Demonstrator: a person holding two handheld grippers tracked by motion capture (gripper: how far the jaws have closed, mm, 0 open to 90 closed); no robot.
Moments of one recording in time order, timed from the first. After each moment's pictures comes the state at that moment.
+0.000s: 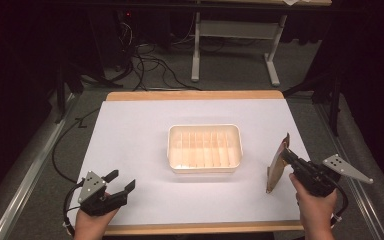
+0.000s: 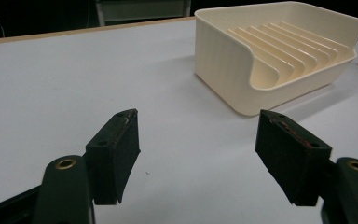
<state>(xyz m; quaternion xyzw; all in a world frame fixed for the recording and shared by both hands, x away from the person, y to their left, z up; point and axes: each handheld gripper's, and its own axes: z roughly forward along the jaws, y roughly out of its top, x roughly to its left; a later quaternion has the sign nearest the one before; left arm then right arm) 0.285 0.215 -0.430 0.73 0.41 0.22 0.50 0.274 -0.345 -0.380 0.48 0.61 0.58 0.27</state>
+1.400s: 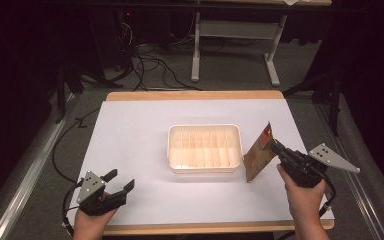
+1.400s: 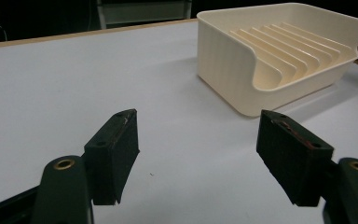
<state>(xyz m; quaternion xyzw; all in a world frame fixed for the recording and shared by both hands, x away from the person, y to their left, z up) 0.285 0.218 -0.431 0.73 0.41 0.23 0.50 0.289 -0.309 -0.352 0.43 0.62 0.59 0.28</state>
